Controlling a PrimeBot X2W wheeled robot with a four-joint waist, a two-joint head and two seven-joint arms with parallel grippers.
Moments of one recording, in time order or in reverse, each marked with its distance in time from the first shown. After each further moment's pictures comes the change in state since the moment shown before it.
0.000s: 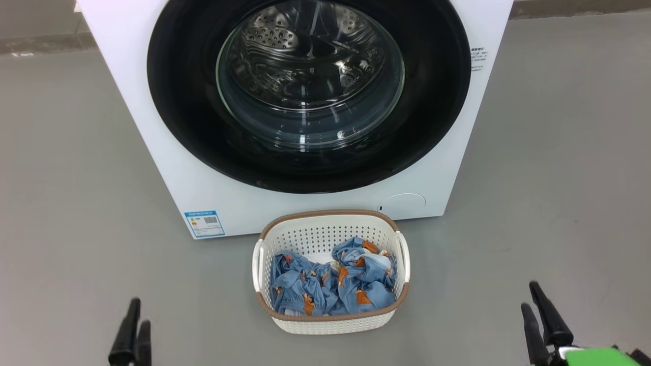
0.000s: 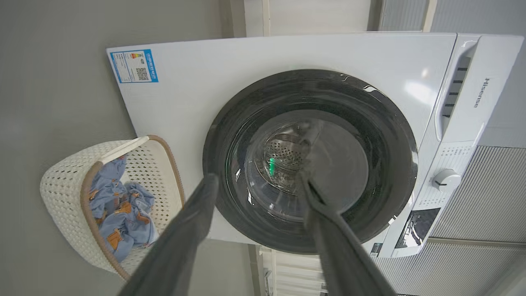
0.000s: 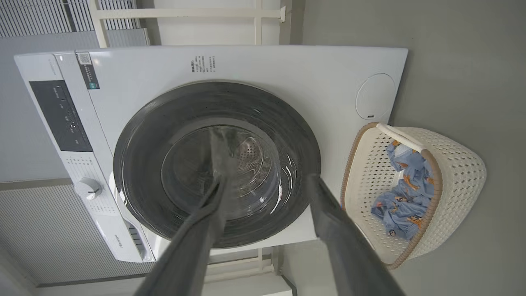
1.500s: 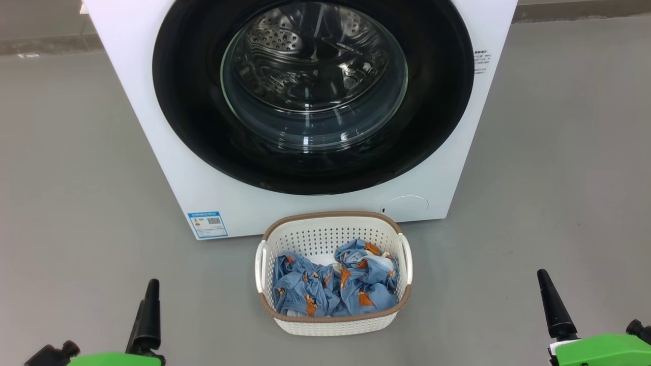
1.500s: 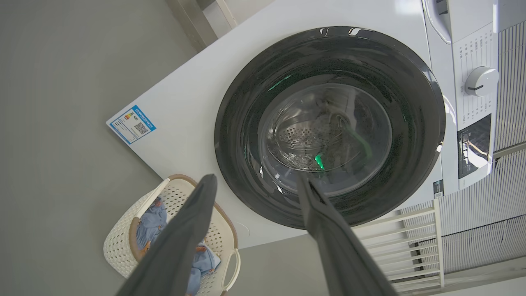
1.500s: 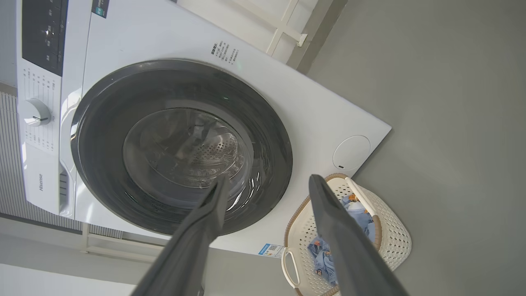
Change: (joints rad) left arm -0.003 0.036 -0.108 -0.061 0.389 0.004 -0.122; right arm 0.009 -0.053 0.021 -0.055 -0.392 0.000 -0.116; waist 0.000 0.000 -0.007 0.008
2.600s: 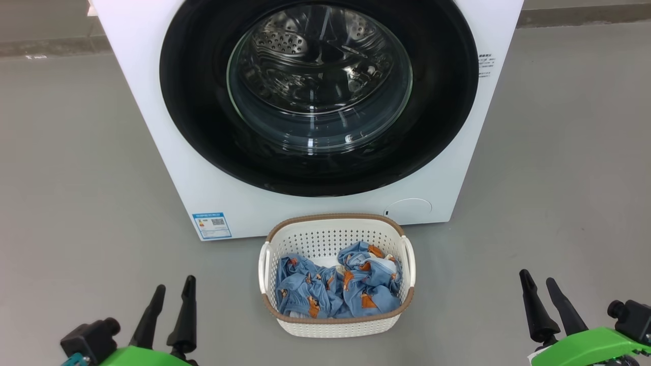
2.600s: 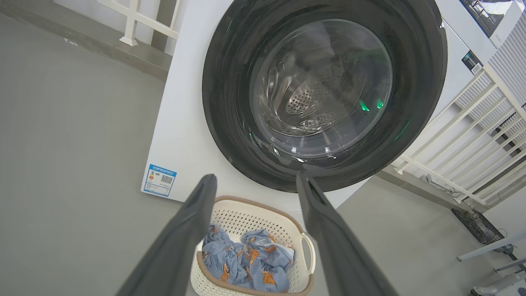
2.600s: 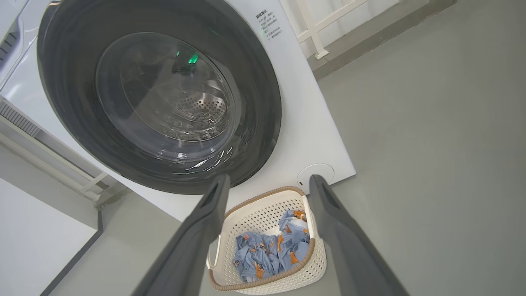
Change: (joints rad) left arm -0.003 0.047 -0.122 -0.031 0.542 0.014 -0.098; right arm 0.021 -0.010 0.011 -0.074 -0.557 0.000 -0.039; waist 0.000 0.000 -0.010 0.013
